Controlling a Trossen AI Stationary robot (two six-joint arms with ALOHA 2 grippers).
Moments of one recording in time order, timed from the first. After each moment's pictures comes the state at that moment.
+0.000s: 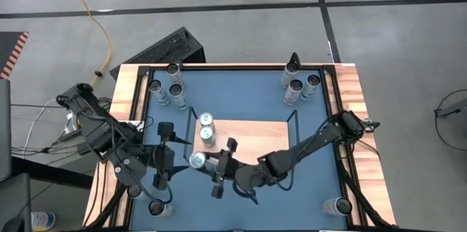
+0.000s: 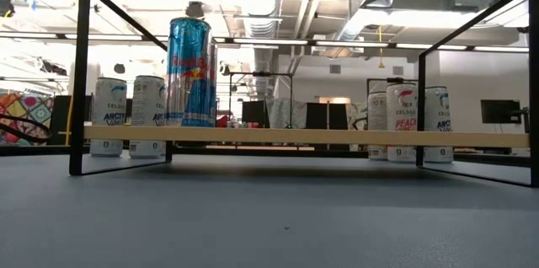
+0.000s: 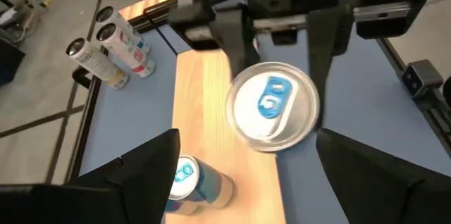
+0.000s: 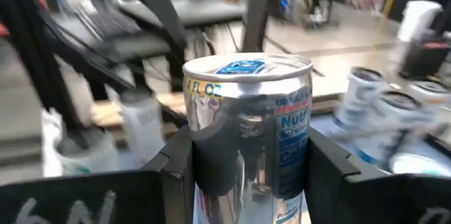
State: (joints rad) left arm -0.75 1.29 1.48 -0.91 -0.71 -0.18; right arm 0.47 2.01 1.62 0.22 0.73 0.15
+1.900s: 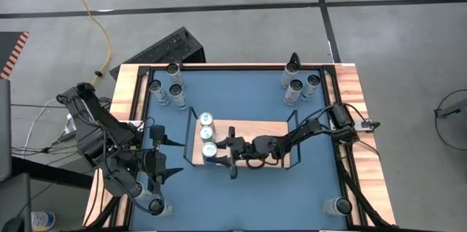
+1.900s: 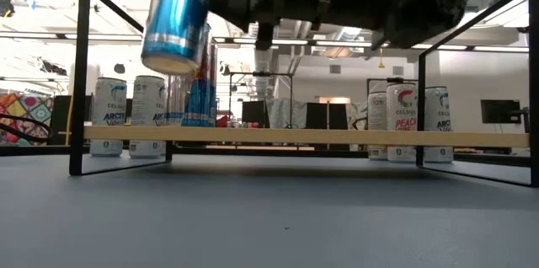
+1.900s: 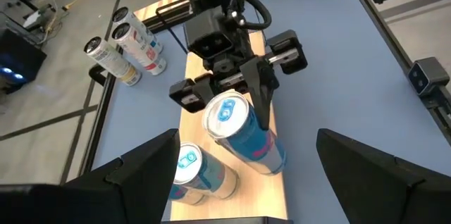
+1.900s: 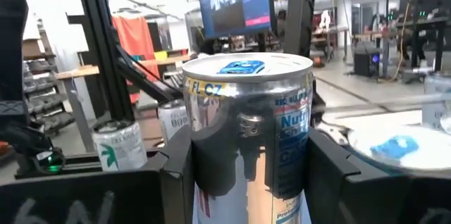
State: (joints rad) left arm -0.85 1.29 1.48 -0.97 -0.83 -0.27; right arm 0.25 2.05 1.04 1.19 0.21 0.12
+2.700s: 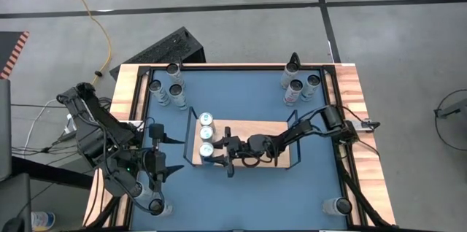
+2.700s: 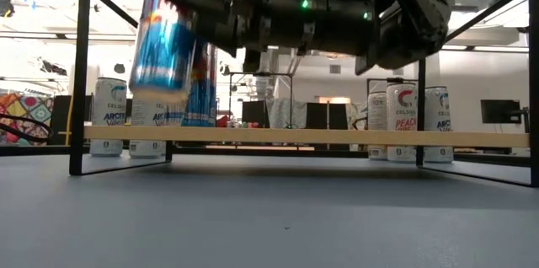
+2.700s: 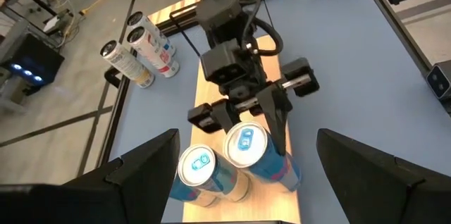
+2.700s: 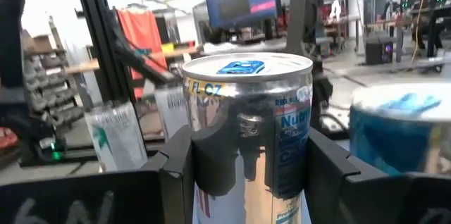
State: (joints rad) left arm -0.85 1.29 1.48 -0.98 -0.87 -0.26; right arm 0.22 2.14 1.08 1.21 0.13 0.14
